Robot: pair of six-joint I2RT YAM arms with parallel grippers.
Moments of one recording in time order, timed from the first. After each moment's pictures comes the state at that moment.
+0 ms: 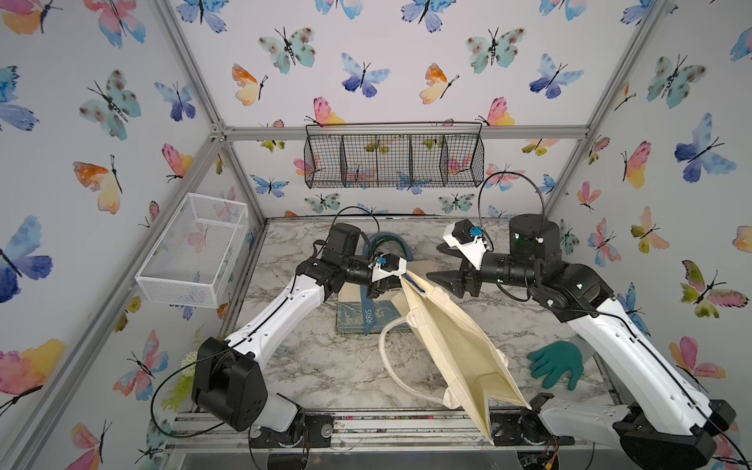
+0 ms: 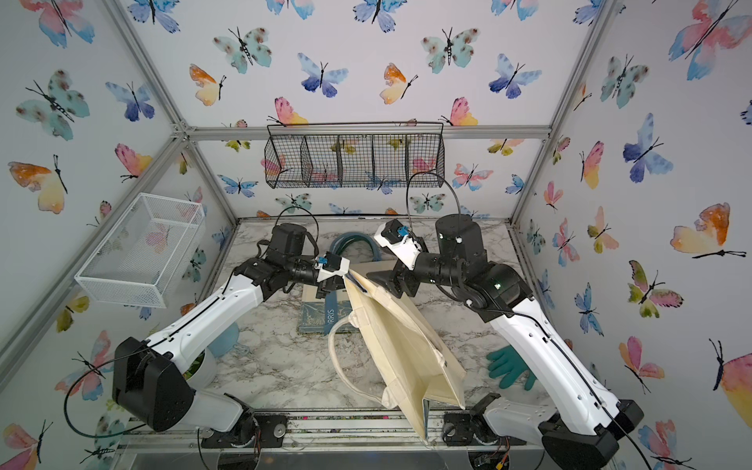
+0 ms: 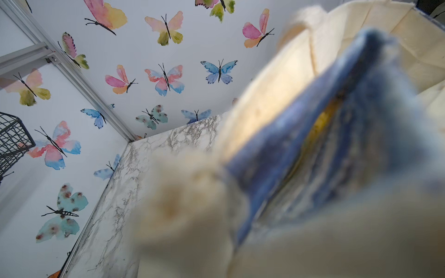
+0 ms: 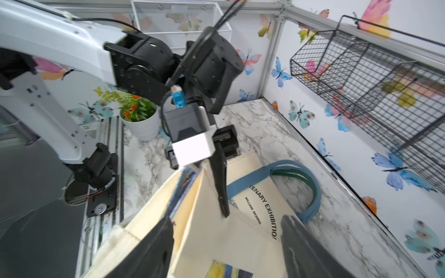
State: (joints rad) left arm -0.49 1.47 1.26 -0.42 1.06 0.85; right arm 0.66 1.23 1.53 -0.71 -0.55 -0.31
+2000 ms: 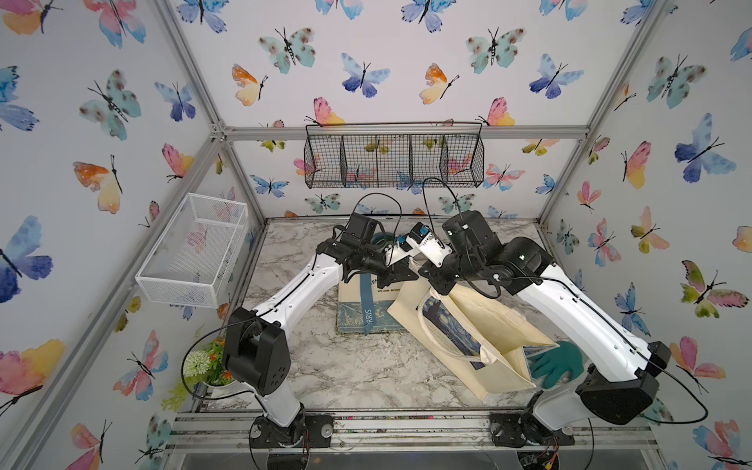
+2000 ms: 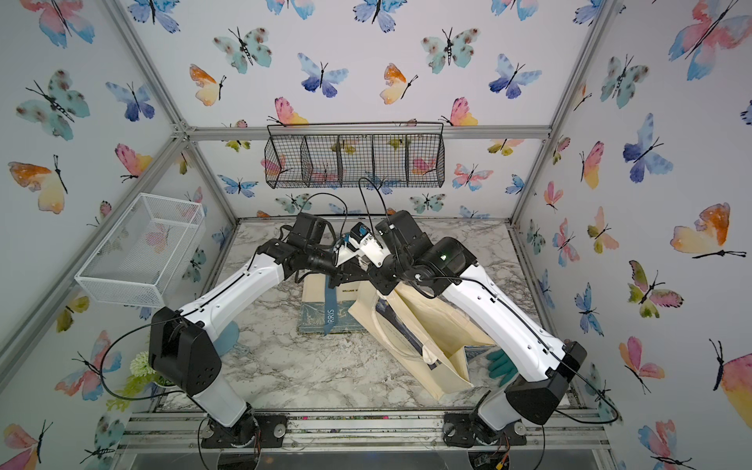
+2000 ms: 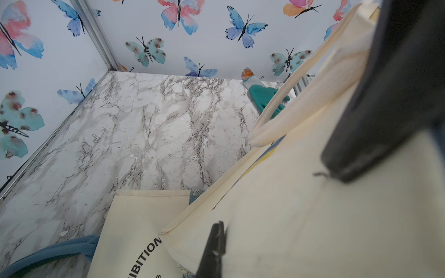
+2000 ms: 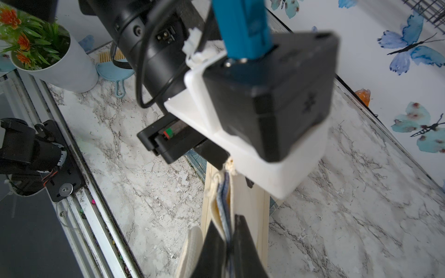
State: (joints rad) left arm -0.52 1.66 1.47 -0.60 0.93 0.64; right arm 0.84 1.51 1.79 -1.09 -0.06 -0.14
